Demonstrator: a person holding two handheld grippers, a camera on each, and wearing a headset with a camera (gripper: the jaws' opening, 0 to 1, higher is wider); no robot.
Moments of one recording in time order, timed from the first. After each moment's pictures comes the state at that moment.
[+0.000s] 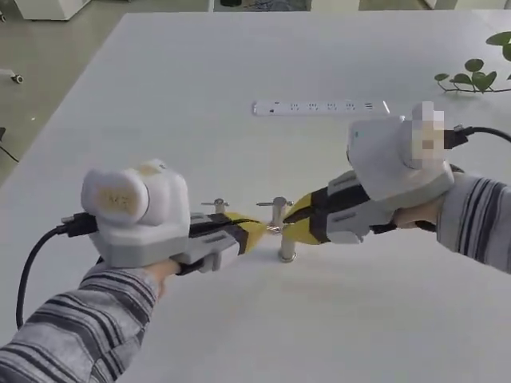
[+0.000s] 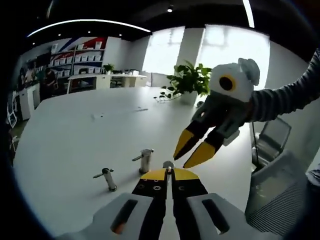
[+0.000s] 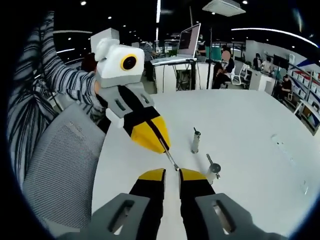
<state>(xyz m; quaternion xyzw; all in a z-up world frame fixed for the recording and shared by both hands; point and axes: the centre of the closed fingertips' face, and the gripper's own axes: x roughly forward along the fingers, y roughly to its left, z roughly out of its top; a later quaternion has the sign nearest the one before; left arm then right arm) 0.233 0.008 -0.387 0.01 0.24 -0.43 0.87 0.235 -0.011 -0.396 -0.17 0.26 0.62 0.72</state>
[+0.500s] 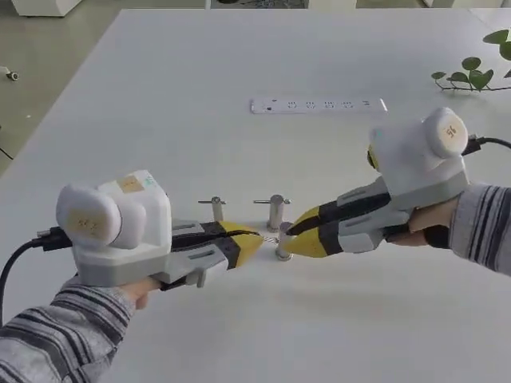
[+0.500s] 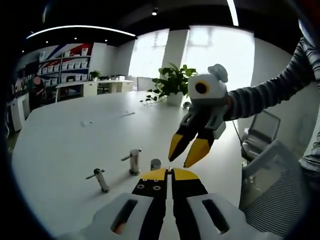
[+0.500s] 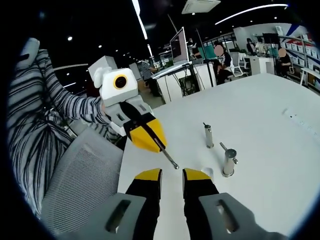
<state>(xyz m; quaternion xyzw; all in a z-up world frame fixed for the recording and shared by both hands) 0.213 0.005 -0.384 0.01 0.21 -0.48 0.85 0.208 -0.016 -0.395 -0.05 0.30 0.65 0.70</state>
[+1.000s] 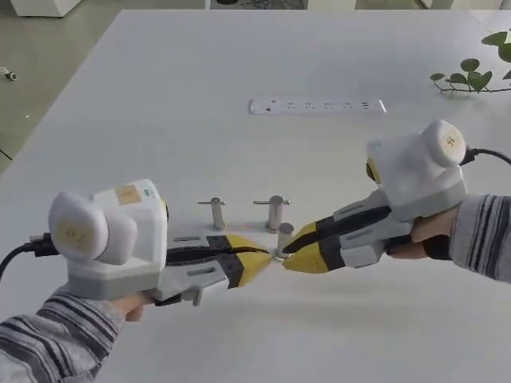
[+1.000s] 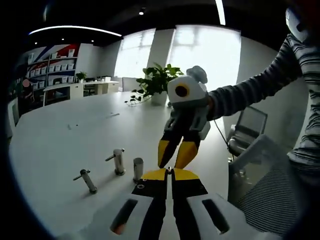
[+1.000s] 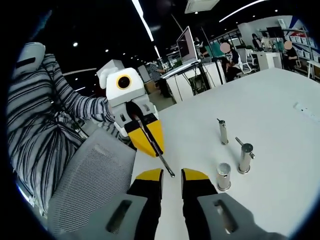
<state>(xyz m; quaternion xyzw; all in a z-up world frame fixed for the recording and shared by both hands) 0.186 -0.004 -0.380 0.02 0.21 -0.54 0.82 0.182 -0.009 -0.395 -0.02 0.31 0.68 0.66</state>
